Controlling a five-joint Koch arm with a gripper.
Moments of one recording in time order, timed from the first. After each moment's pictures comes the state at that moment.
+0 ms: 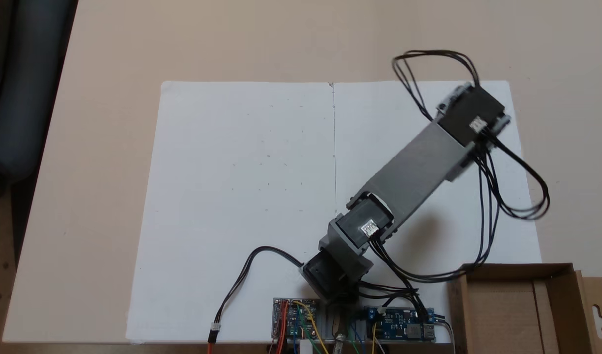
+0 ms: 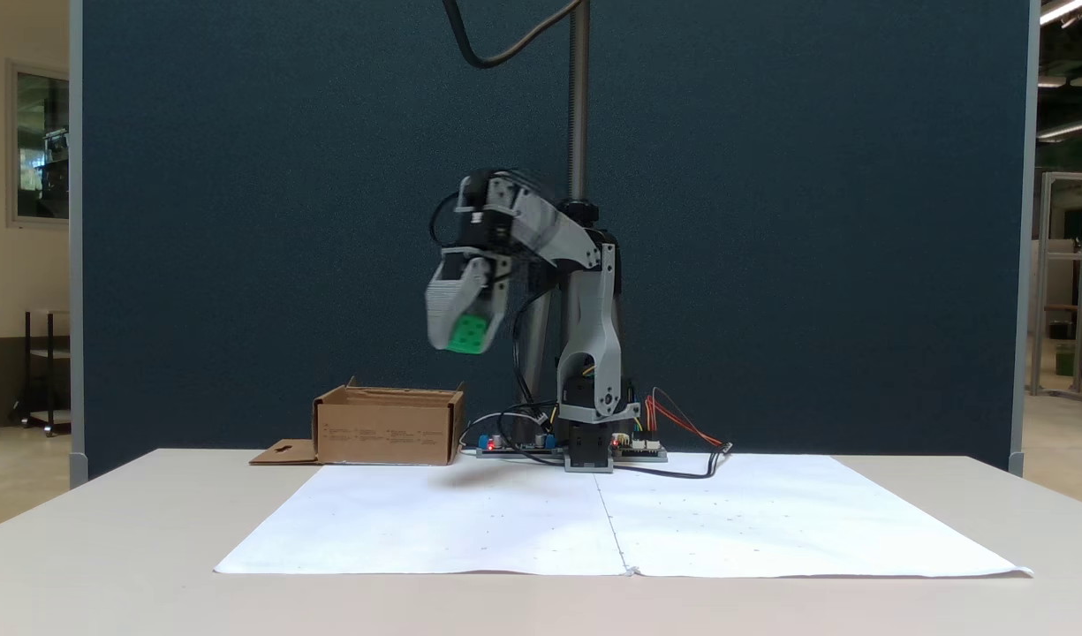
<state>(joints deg) 51.5 89.4 63.2 78.8 -3.2</state>
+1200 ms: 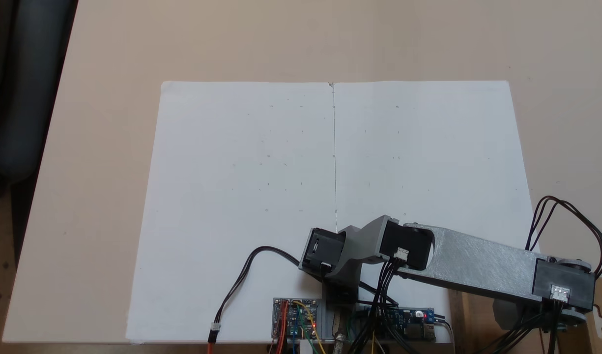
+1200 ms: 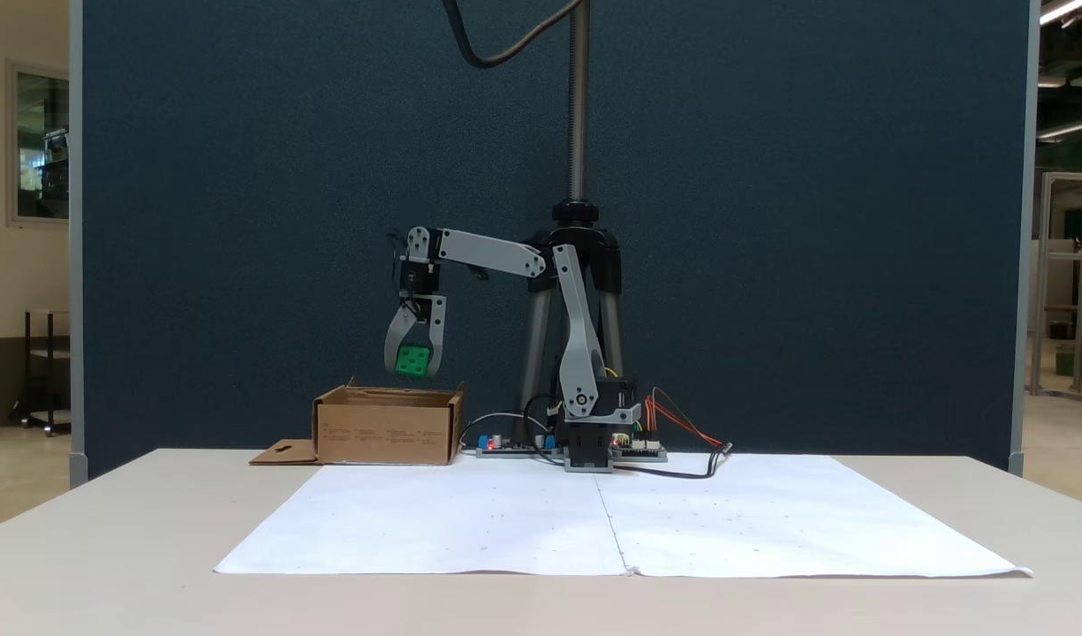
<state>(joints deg) 107.0 76.5 63.2 67.4 -22.9</state>
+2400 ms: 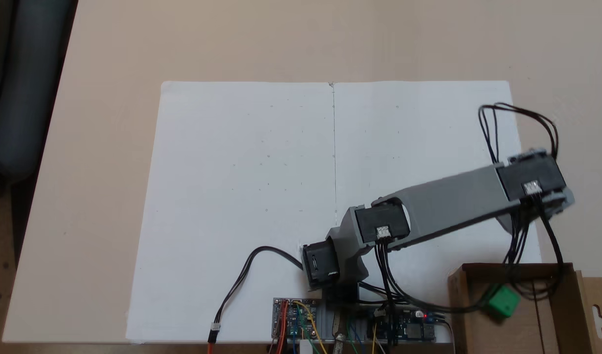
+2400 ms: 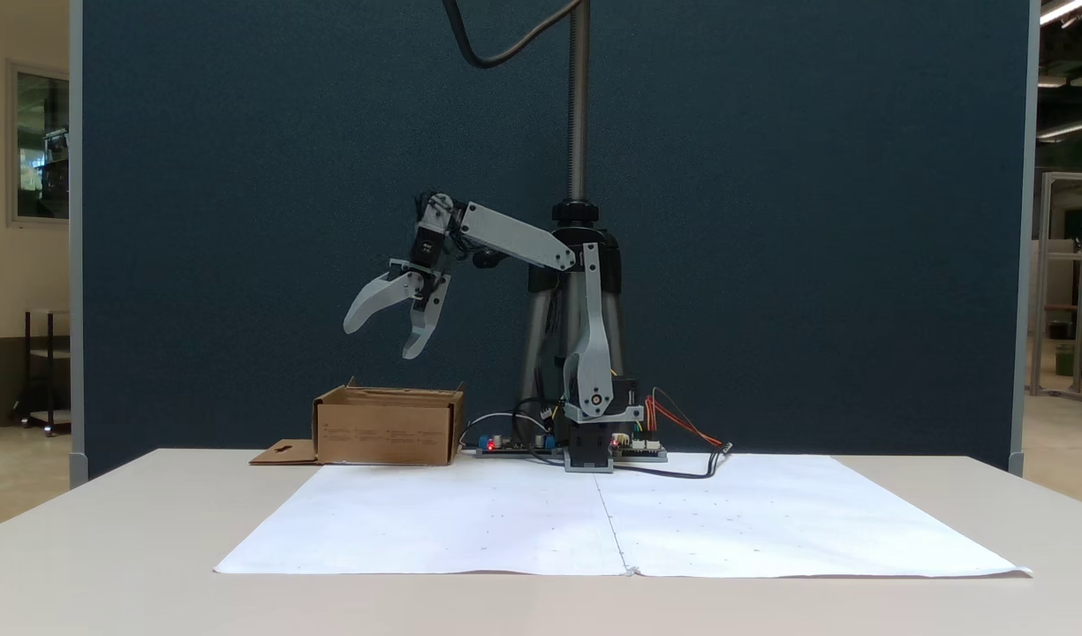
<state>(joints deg) 72.5 84.9 63.2 64.6 -18.2</state>
